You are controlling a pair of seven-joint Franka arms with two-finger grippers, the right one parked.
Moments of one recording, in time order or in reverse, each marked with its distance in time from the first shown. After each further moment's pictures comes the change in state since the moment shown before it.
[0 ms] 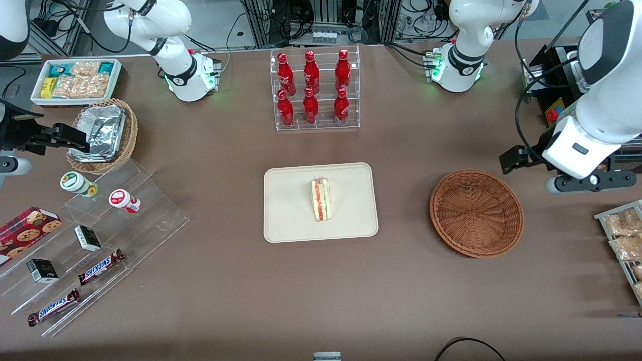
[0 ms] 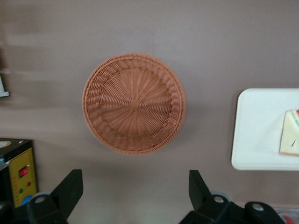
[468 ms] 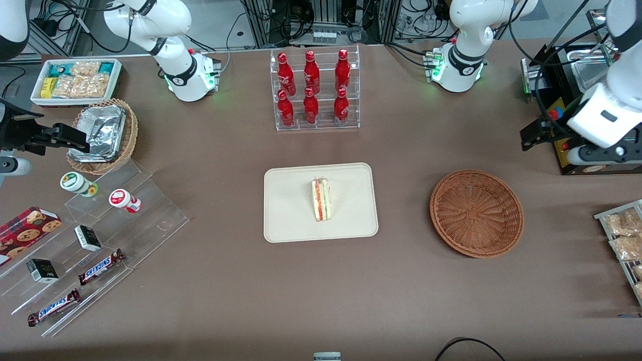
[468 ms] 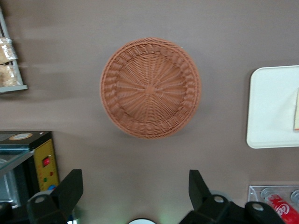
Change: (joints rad) arm 0.062 -0.127 0.053 -0.090 -0.036 -0.031 0.166
